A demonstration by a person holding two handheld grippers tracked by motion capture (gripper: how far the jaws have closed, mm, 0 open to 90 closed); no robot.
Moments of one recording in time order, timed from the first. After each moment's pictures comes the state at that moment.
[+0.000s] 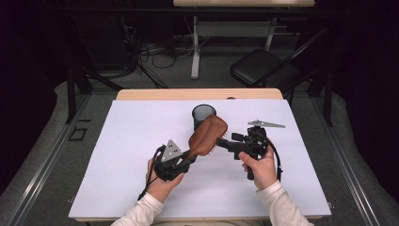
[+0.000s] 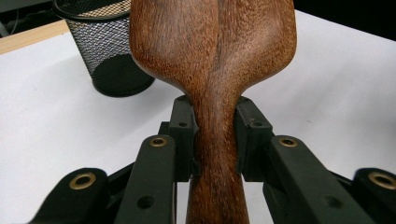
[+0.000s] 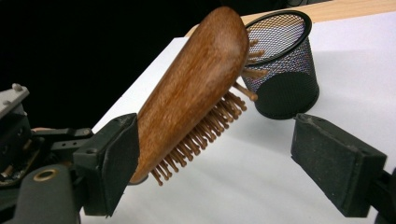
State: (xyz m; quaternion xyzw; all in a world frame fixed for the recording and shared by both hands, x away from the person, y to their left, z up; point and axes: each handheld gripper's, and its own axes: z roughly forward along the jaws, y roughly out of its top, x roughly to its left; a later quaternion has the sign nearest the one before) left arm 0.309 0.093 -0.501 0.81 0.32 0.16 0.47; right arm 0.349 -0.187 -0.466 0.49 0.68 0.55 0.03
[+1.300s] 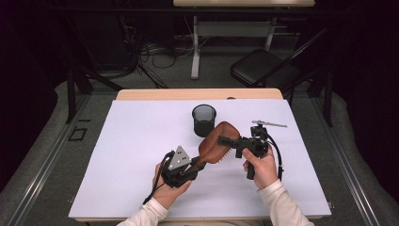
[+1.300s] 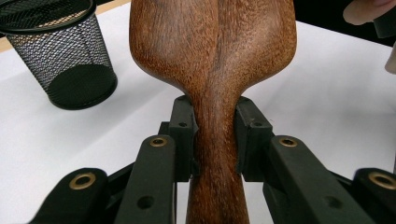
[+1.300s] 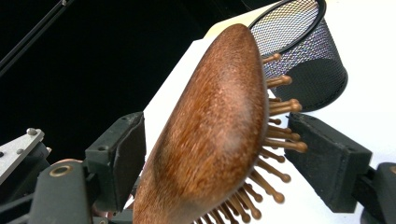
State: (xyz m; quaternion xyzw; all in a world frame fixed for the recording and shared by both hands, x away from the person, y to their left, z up) left arm 0.293 0.074 -0.502 0.82 0.28 0.14 0.48; right arm 0.357 -0.195 -0.475 0.50 0.64 0.57 -0.05
